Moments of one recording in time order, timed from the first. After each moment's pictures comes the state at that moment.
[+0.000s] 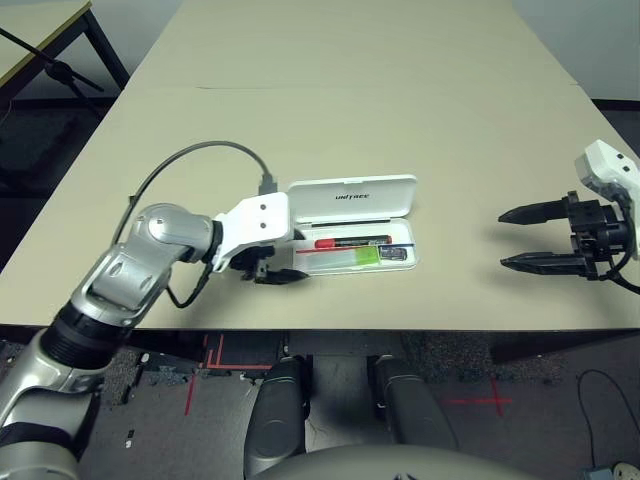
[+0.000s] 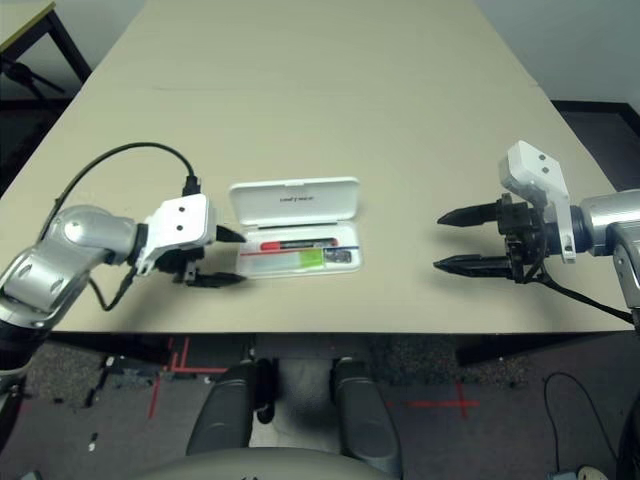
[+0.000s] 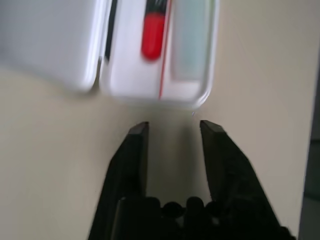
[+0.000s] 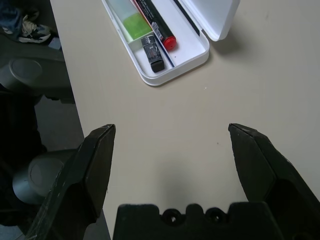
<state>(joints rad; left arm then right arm) -0.46 0.95 -0.28 -0.23 -0.14 0.57 -1.14 -0.39 -1.05 -0.07 0.12 0.40 0.45 1.50</state>
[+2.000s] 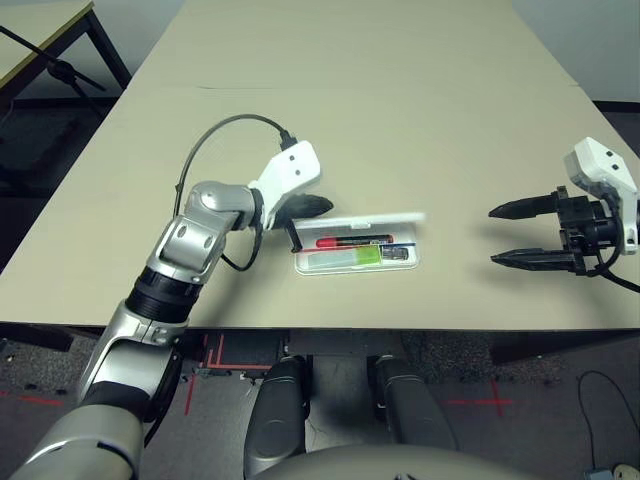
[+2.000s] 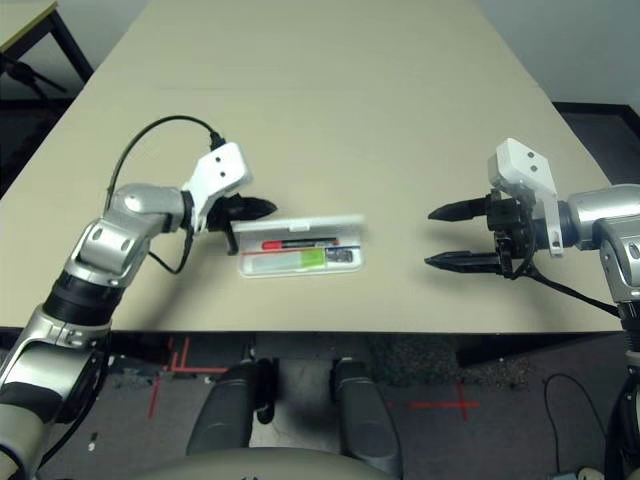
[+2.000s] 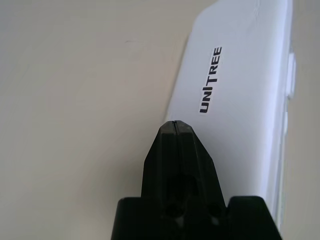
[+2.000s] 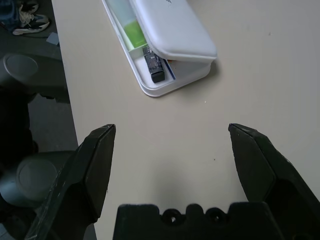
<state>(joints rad) -0.62 0.54 -0.29 -0.08 -0.08 0.60 -0.99 -0.42 -1.01 -0.05 0.13 0.37 0.40 1.50</state>
